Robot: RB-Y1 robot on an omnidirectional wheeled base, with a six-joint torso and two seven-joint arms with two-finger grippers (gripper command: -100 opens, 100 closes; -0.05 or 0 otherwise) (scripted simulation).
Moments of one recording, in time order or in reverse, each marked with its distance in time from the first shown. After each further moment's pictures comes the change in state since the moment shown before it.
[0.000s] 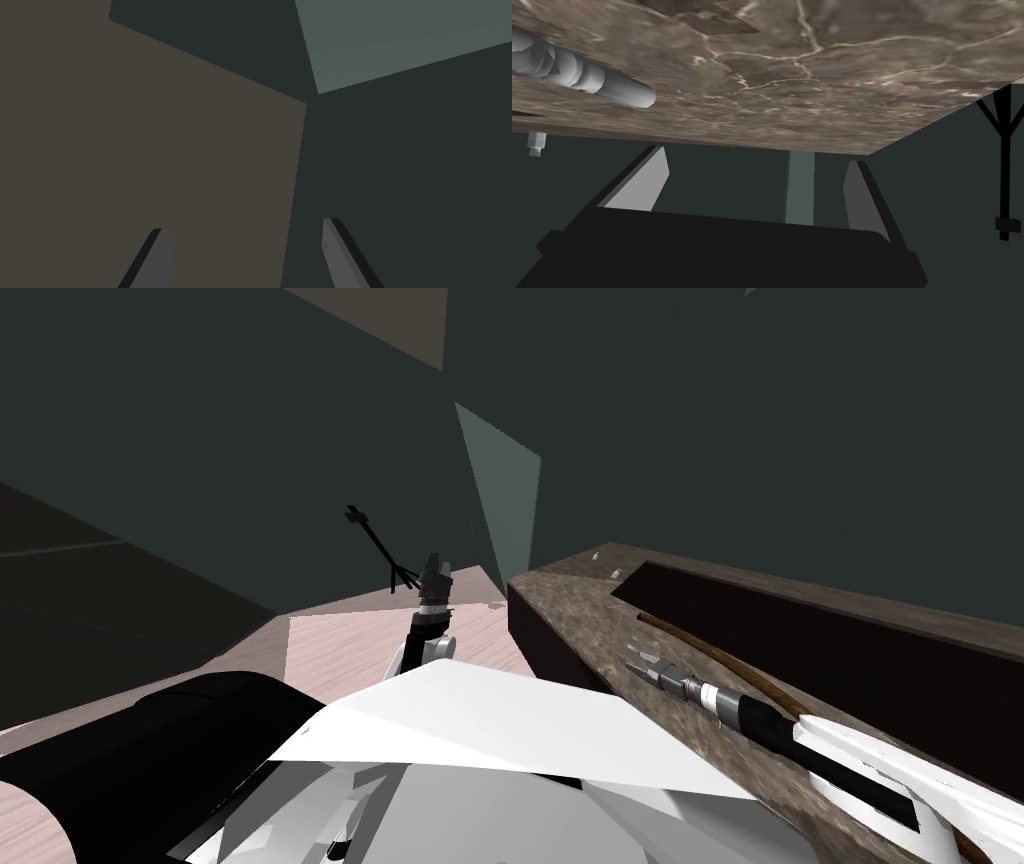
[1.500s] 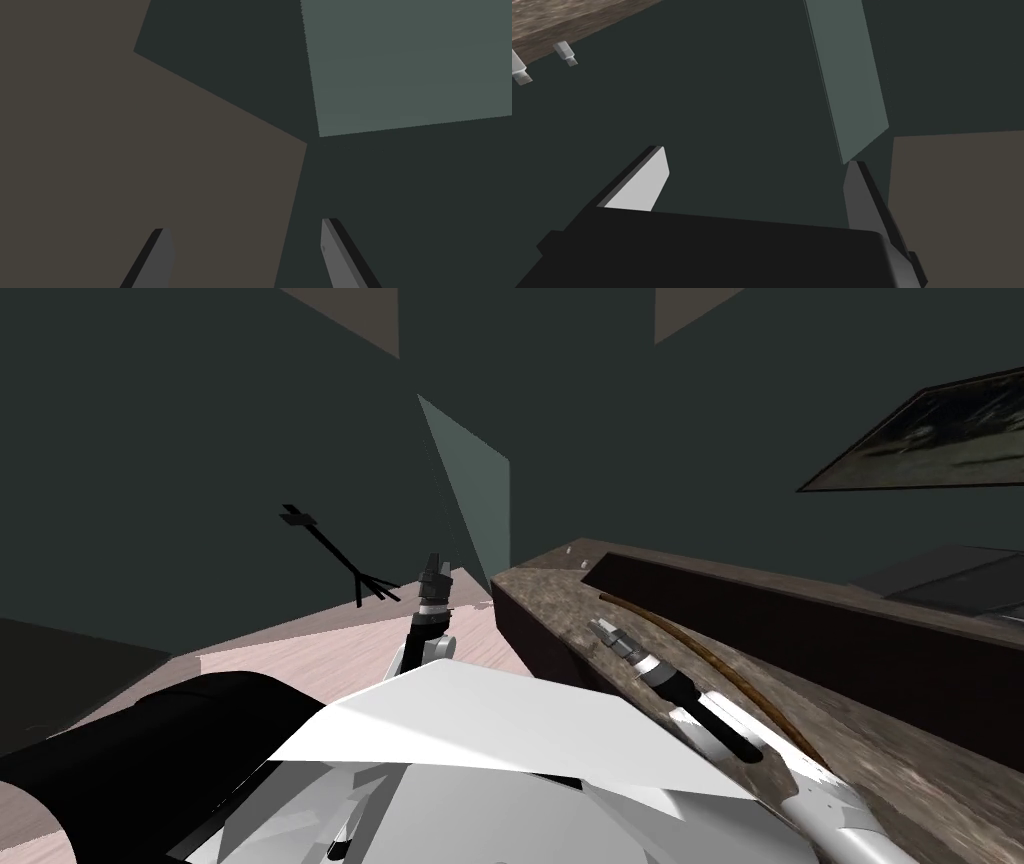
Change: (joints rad) left arm 0.000 0.000 0.000 0.000 0.000 0.000 0.000; right arm -0.014 0.389 -0.135 -0.371 -0.188 0.057 -0.017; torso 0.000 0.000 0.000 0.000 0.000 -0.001
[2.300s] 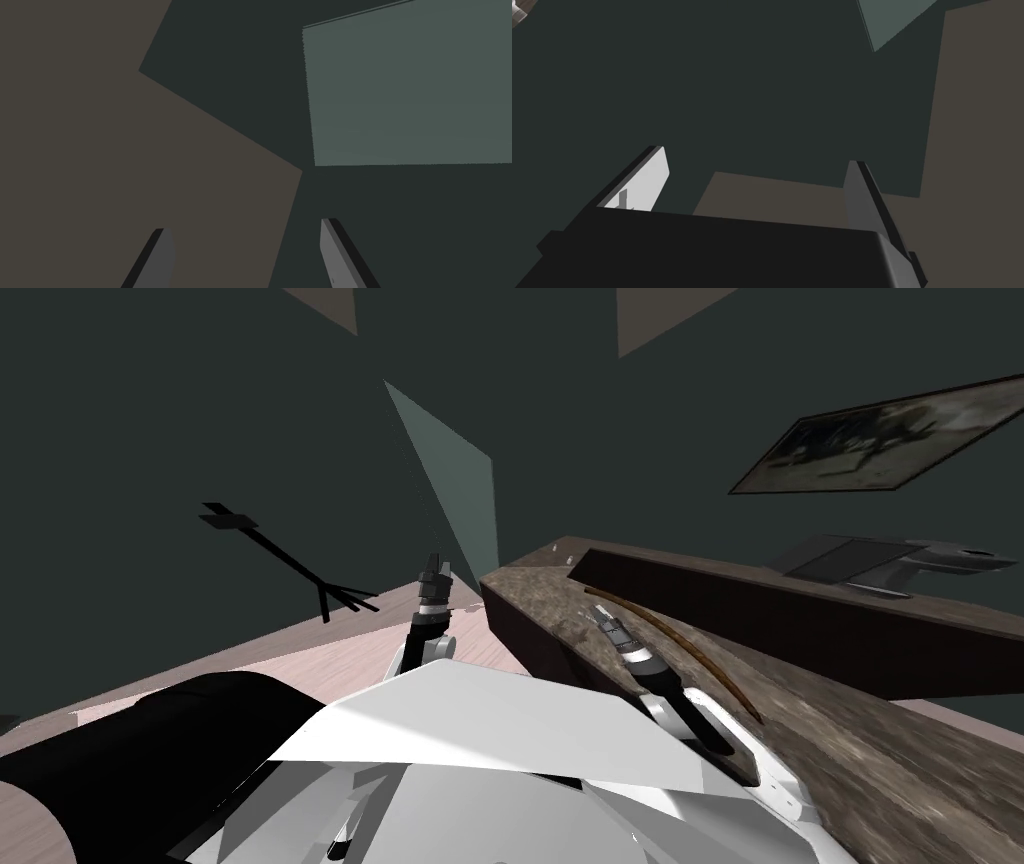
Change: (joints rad) left arm 0.000 0.000 0.000 0.000 0.000 0.000 0.000; right arm 0.005 0.224 -0.062 -0.178 -0.084 0.023 -0.033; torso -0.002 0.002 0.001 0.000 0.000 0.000
